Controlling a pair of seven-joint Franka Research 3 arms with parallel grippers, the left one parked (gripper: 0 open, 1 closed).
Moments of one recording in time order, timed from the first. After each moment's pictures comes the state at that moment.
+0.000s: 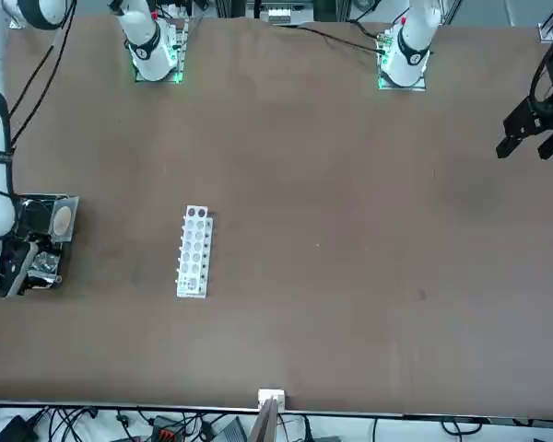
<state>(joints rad) -0.28 0.77 -0.08 -1.34 0.19 2.04 -1.60</state>
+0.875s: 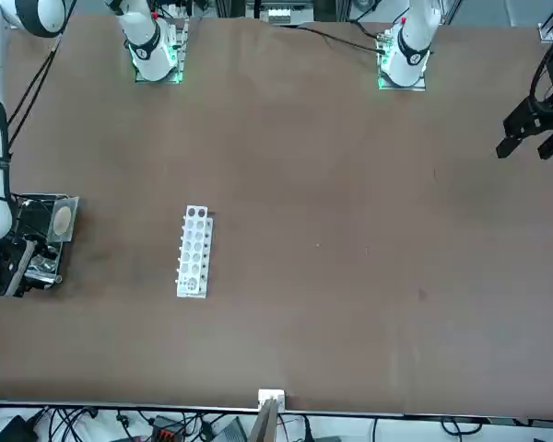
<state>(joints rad) -0.32 0.80 -0.08 -1.32 0.19 2.06 -1.71</state>
